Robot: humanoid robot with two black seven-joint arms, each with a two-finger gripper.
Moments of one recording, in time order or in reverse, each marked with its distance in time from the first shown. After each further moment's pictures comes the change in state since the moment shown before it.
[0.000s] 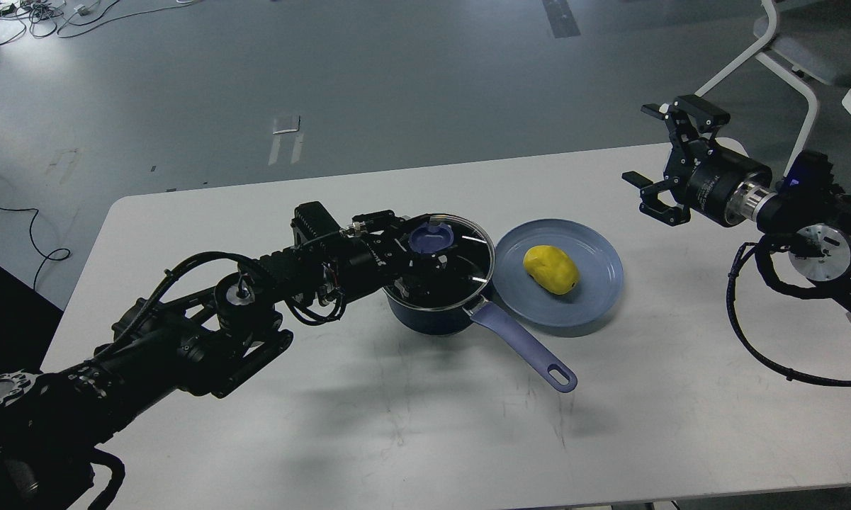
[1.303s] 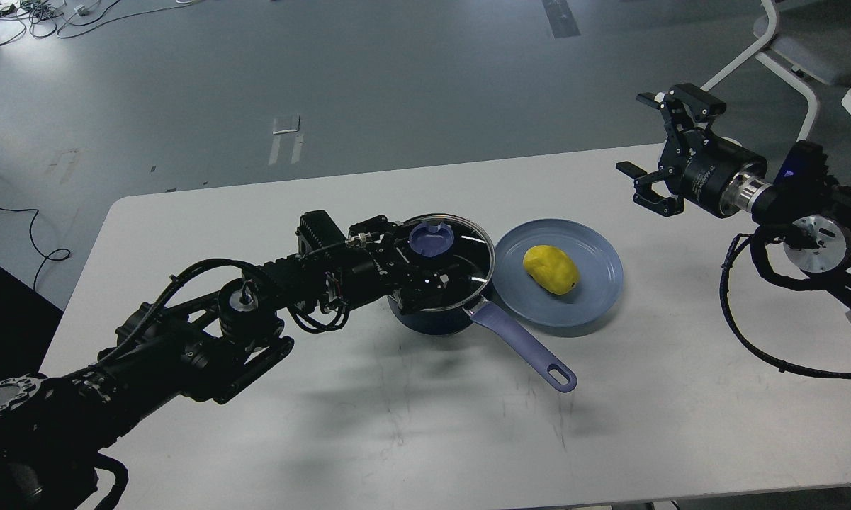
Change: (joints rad) left arm 0.016 -0.011 0.000 0.012 0.041 -0.006 0.000; right arm 0.016 0.012 0.005 0.000 0.006 0.001 0.000
